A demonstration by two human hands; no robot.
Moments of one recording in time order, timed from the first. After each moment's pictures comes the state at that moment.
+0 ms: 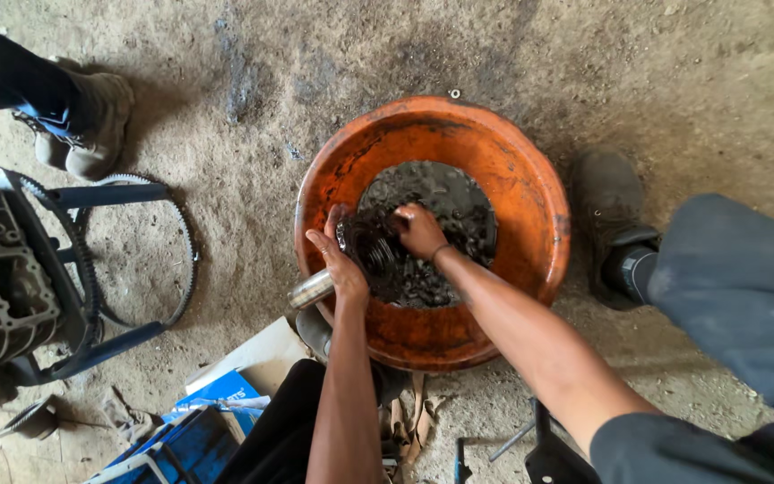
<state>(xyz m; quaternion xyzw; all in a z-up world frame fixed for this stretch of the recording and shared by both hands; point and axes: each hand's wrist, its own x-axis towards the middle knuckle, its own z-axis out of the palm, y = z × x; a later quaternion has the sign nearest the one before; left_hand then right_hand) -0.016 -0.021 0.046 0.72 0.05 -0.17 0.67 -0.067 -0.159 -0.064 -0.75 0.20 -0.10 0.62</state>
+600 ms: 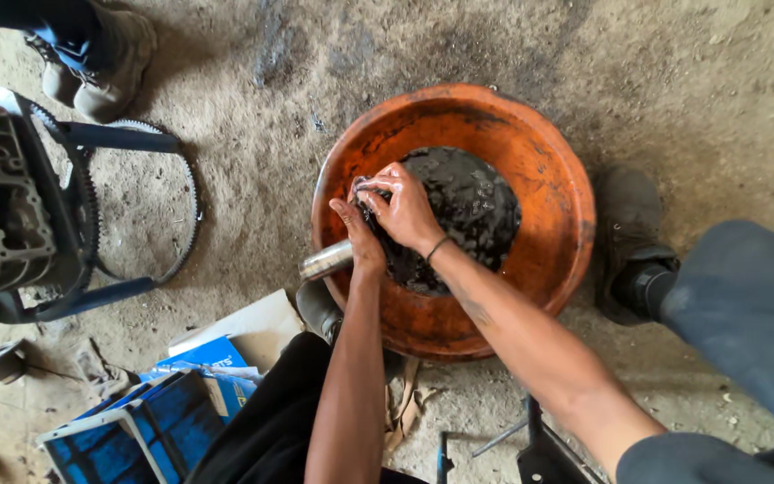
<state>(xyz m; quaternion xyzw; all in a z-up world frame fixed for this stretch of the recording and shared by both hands) -0.004 -0.005 -0.030 0.64 0.03 -0.15 0.75 -0.044 -0.142 0.101 -0.75 0.11 -0.18 0.63</state>
